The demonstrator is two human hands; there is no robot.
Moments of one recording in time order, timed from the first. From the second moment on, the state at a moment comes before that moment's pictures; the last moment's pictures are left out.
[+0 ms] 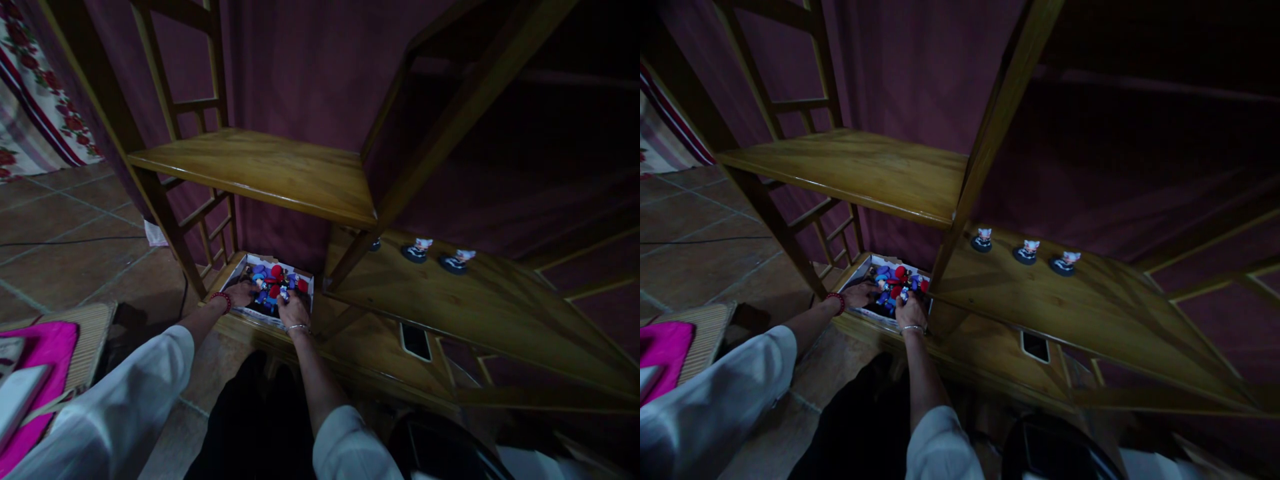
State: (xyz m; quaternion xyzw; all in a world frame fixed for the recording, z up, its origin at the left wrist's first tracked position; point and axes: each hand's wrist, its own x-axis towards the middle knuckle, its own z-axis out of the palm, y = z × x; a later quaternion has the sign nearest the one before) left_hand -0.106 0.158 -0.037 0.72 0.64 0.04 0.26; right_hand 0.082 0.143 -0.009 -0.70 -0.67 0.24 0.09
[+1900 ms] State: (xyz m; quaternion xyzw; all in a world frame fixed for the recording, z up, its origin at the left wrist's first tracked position) left_hand -0.069 0.154 -0.023 0.67 0.69 -0.02 0.27; right_hand 0.083 0.147 -0.003 -0.71 -0.65 0.27 0.07
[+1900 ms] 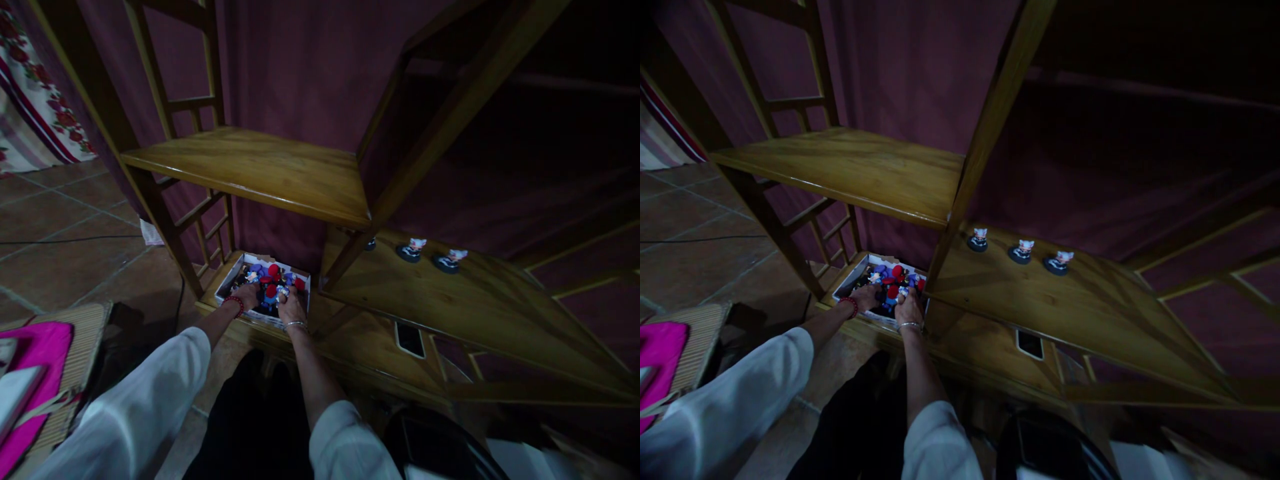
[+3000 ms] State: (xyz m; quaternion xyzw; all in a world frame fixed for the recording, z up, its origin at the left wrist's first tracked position) left_hand -0.073 0.156 -0.032 0.65 0.73 0.07 0.21; right_hand 0.080 0.143 -0.001 -0.71 -0.65 0.25 0.07
